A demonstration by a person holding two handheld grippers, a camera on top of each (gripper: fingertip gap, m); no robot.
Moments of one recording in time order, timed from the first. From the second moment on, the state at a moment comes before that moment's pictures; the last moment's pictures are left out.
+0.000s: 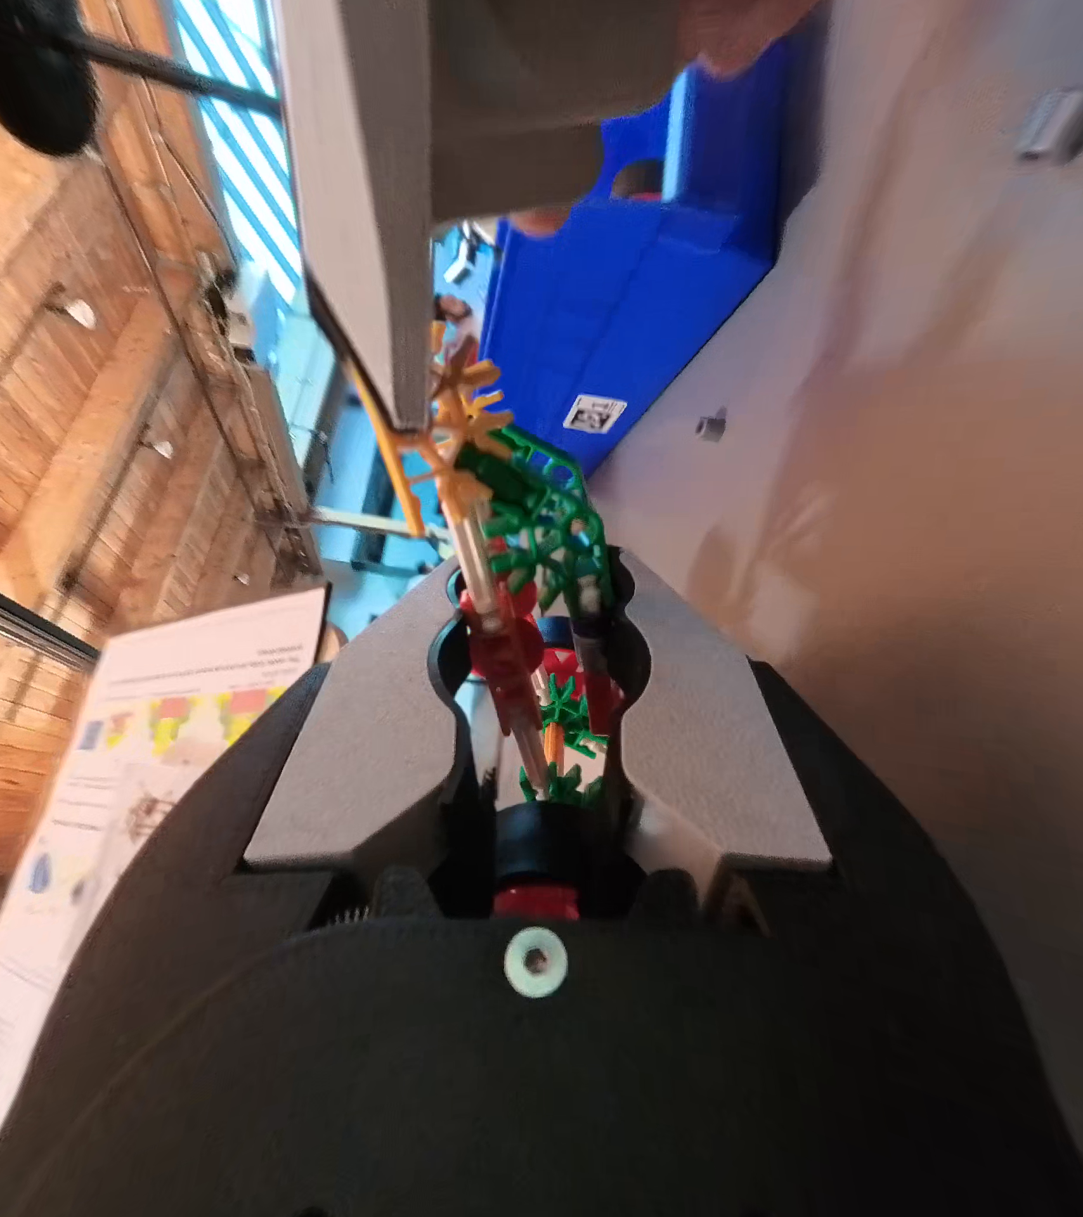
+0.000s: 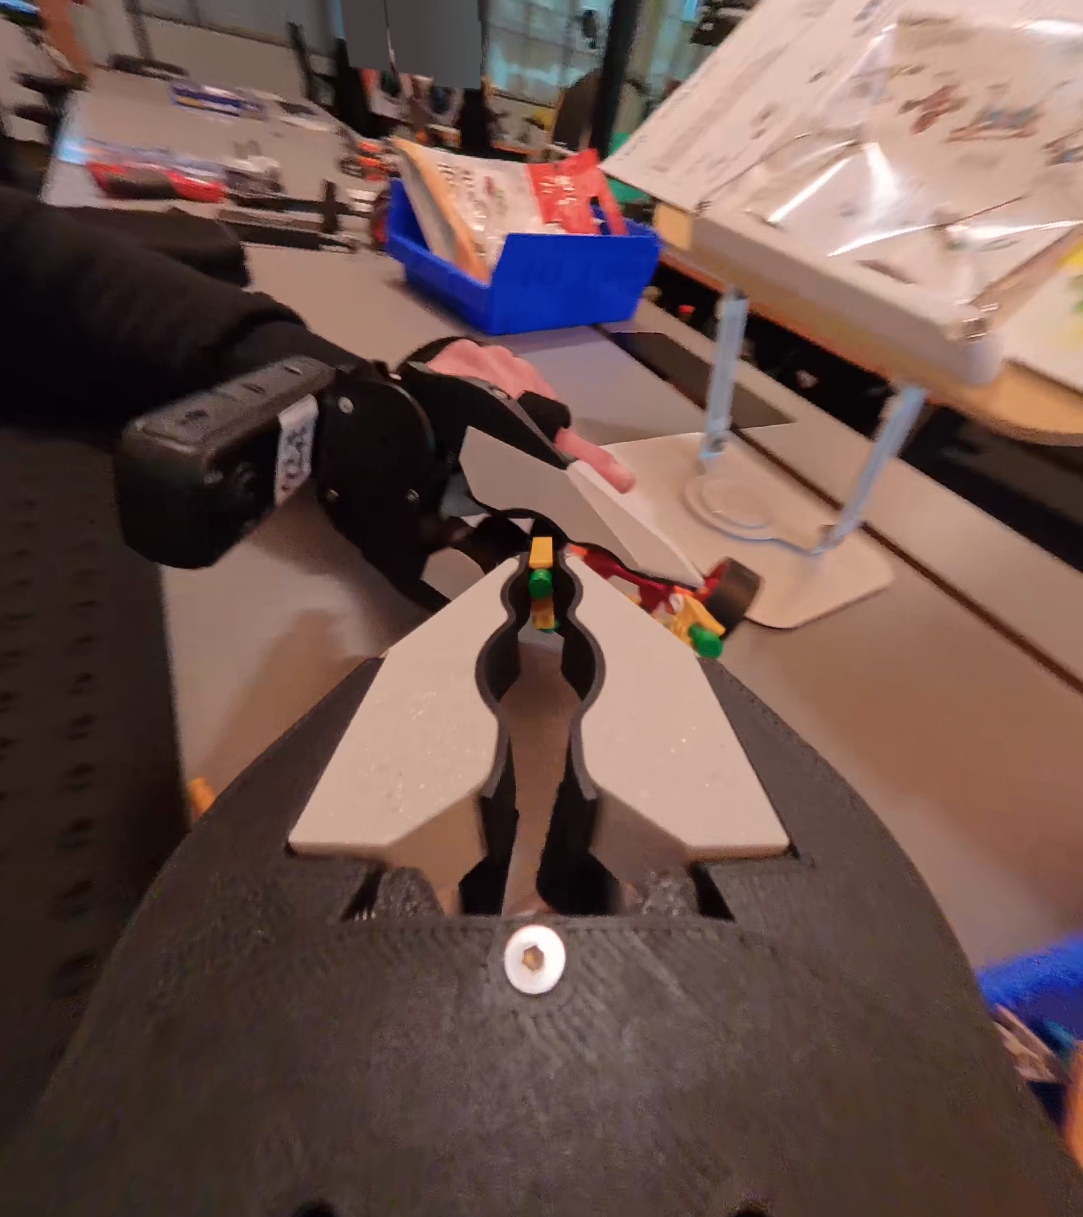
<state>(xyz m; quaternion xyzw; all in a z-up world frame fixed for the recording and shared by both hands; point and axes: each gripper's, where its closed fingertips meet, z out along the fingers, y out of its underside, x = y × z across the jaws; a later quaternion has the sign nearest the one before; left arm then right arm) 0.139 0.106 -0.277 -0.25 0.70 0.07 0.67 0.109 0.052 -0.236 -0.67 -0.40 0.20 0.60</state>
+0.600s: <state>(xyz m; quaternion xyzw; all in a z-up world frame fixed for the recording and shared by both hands) 0.129 0.119 -0.265 -0.42 0.73 0.02 0.55 0.111 0.066 -0.209 -0.63 -0.39 -0.04 0.67</state>
